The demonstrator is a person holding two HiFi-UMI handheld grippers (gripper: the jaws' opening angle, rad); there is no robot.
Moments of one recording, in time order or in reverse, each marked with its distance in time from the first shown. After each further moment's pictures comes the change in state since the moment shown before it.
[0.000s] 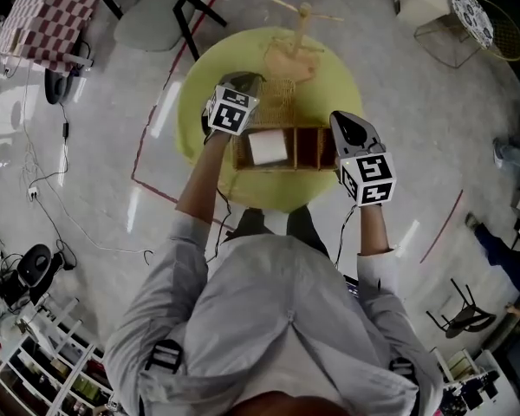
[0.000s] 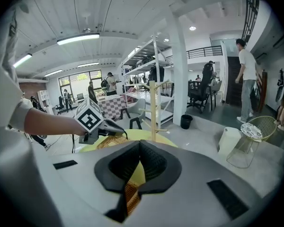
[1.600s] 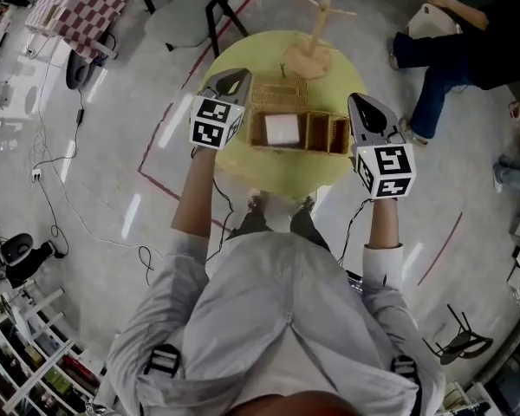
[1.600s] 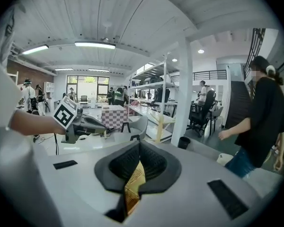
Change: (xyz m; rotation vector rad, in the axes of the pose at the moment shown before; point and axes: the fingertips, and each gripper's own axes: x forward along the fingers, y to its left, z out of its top) left arm -0.175 -0.018 0.026 -0.002 -0.312 0.132; right arm -0.079 0.042 0.066 -0.162 -0.181 -0.032
